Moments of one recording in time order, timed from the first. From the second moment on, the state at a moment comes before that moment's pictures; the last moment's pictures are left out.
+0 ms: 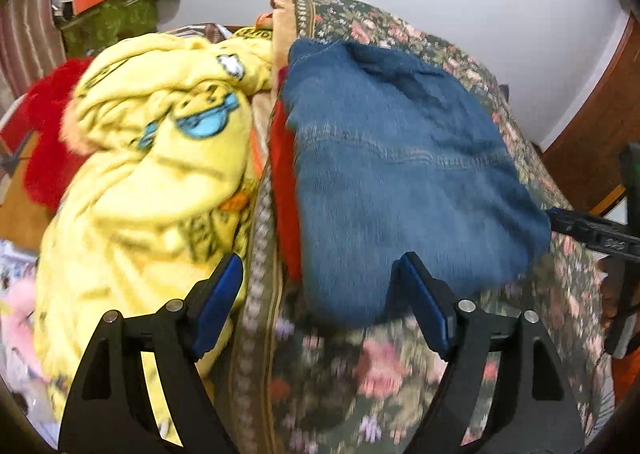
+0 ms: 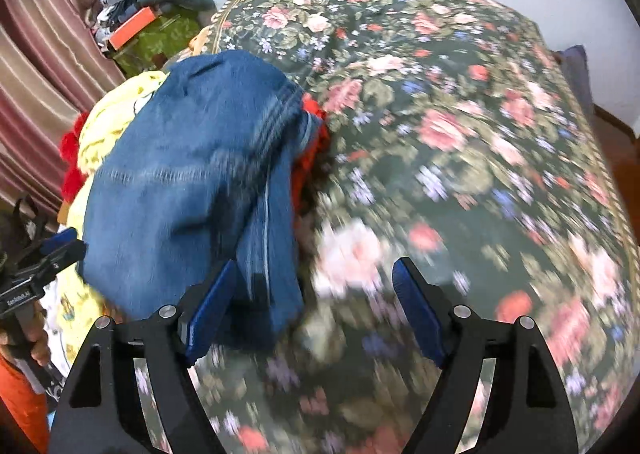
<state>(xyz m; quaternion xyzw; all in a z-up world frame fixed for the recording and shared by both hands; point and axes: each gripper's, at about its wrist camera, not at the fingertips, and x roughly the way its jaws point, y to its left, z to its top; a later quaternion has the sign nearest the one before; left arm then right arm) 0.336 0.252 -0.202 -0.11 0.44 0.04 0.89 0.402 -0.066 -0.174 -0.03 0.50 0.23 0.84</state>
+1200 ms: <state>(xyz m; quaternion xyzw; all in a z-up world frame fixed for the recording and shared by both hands) 0.057 0.084 0.020 0.01 0.04 0.07 1.00 0.118 -0.068 0.035 -0.02 0.07 0.28 0.96</state>
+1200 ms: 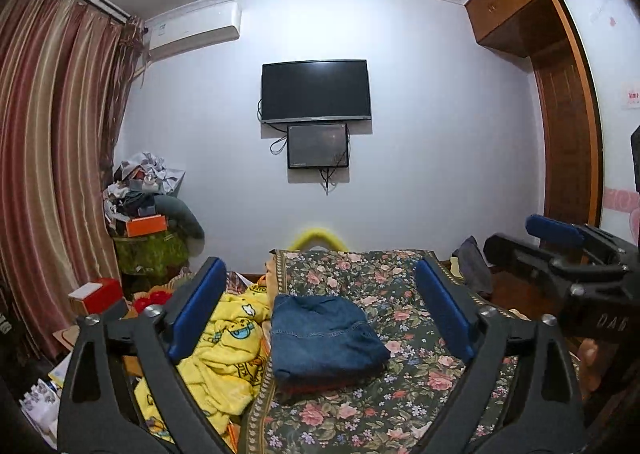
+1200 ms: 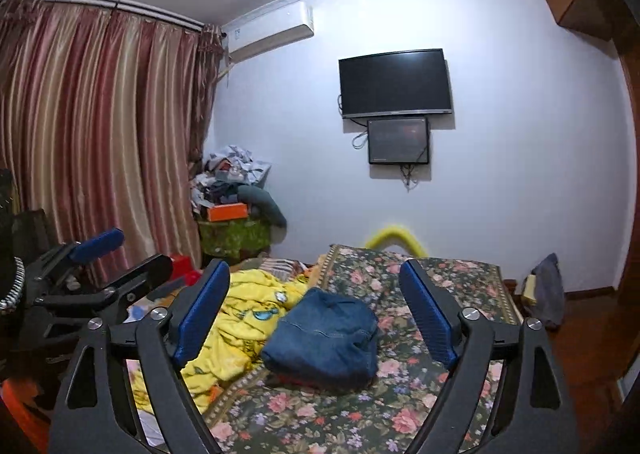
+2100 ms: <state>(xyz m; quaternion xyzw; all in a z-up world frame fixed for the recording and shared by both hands) 0.055 0.103 0.003 -0.02 0.07 0.09 0.99 0.112 -0.077 0.028 -0.02 0.09 0.25 0.96</state>
